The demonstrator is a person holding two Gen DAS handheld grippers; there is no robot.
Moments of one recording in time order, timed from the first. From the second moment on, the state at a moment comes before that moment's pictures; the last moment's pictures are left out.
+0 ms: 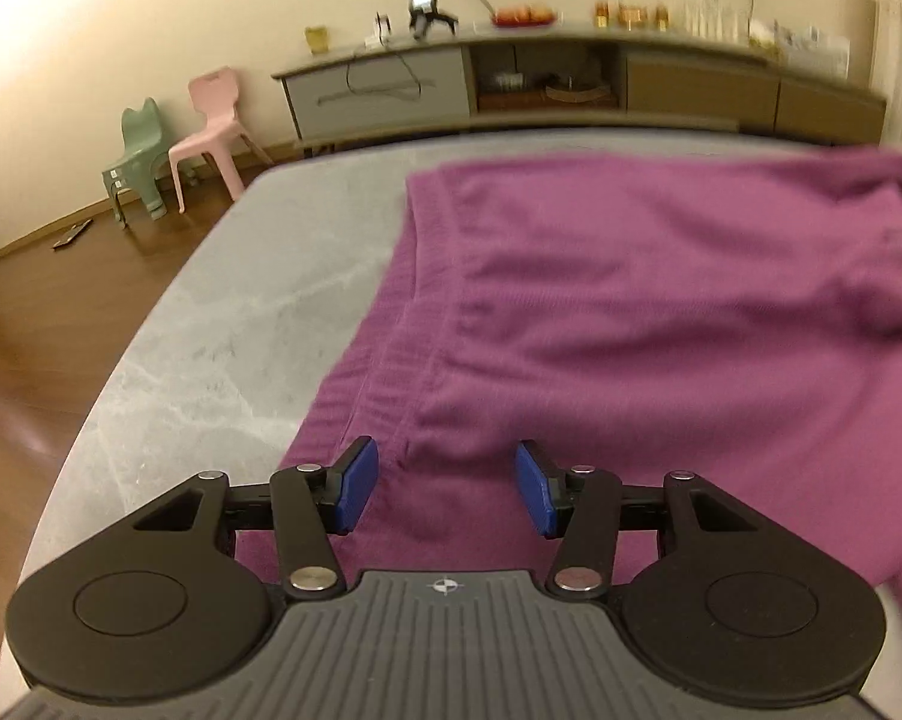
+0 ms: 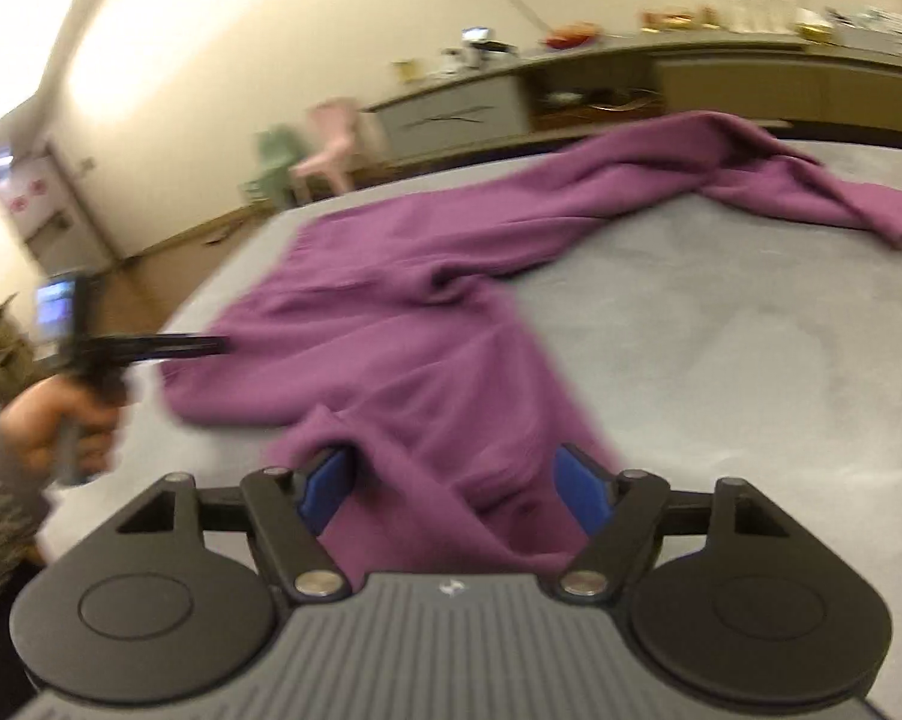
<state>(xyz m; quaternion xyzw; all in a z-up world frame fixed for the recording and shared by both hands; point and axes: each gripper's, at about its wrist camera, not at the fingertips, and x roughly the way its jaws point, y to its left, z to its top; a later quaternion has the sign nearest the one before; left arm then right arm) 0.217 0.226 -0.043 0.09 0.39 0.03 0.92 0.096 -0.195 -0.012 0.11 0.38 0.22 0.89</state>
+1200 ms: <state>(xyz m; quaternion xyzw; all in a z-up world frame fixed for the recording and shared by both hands) 0.239 0.244 -0.049 0.15 0.38 0.07 0.91 0.112 -0.207 0.056 -0.29 0.14 -0.09 0.94</state>
